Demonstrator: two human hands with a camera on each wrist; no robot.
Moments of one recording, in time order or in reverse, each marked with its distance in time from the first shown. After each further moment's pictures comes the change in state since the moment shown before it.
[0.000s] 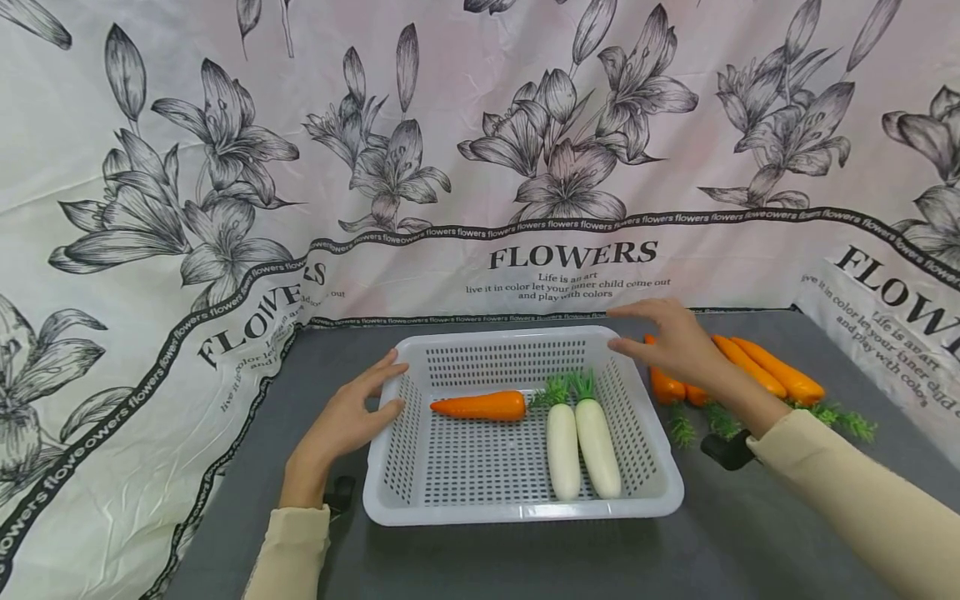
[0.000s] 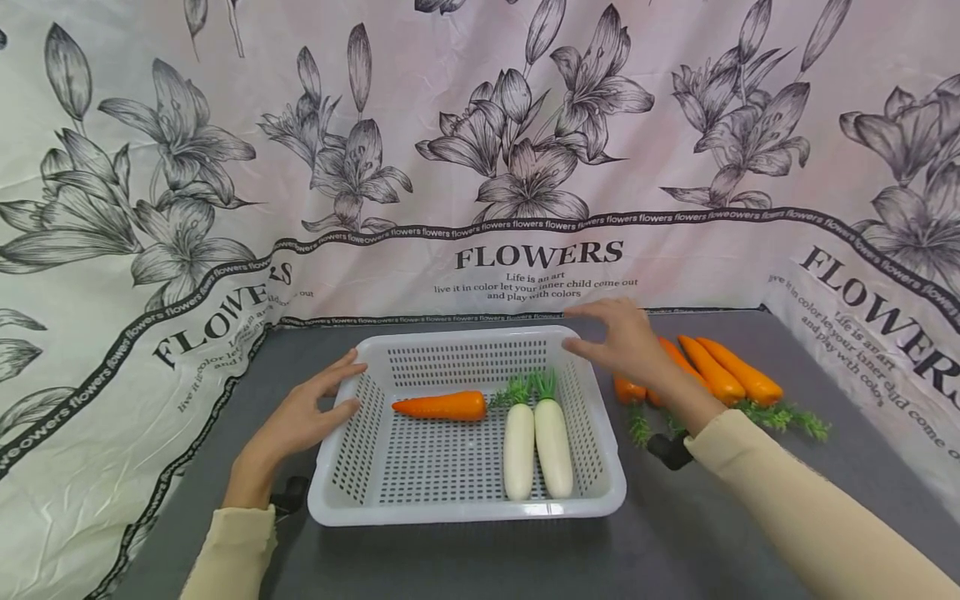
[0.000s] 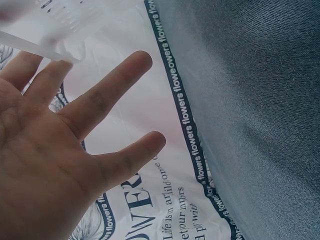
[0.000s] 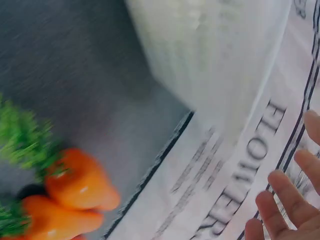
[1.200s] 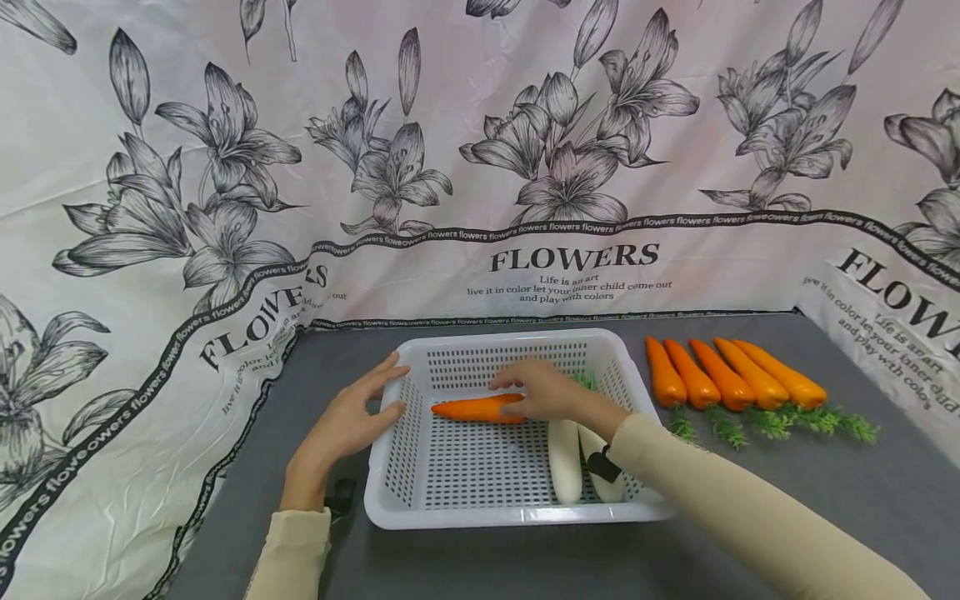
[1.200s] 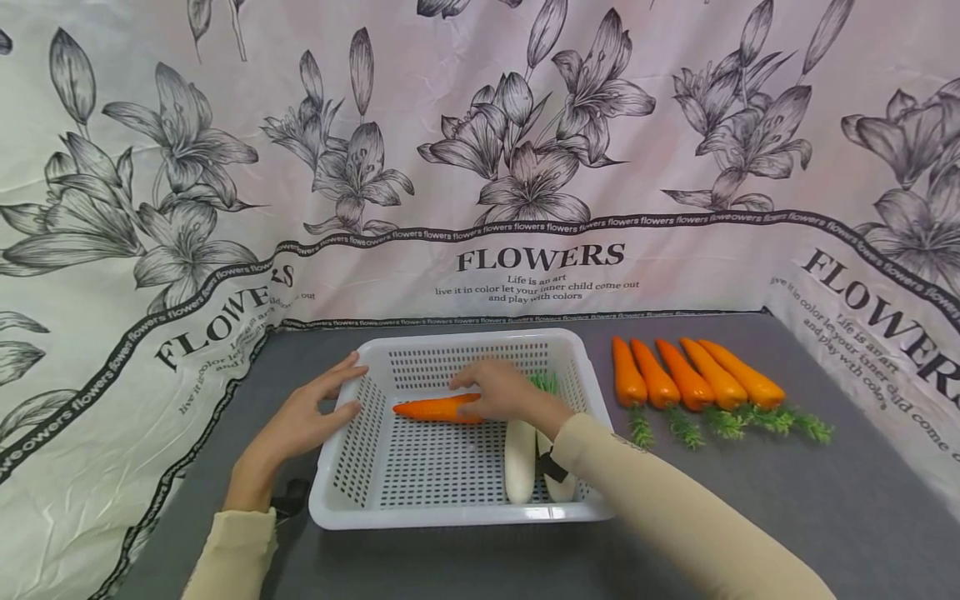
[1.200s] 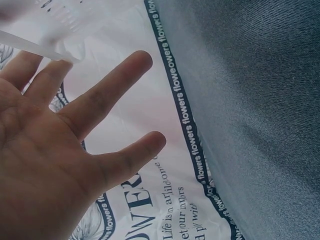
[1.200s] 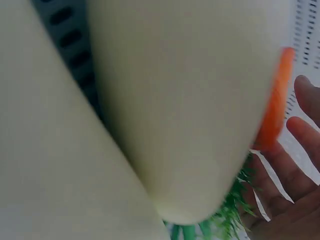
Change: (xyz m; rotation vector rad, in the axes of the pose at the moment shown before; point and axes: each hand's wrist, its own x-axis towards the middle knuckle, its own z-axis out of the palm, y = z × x) left_hand -0.001 0.002 -0.002 0.008 -0.006 -0.003; right_hand 0.044 -0.067 0.128 0.057 -0.424 -0.152
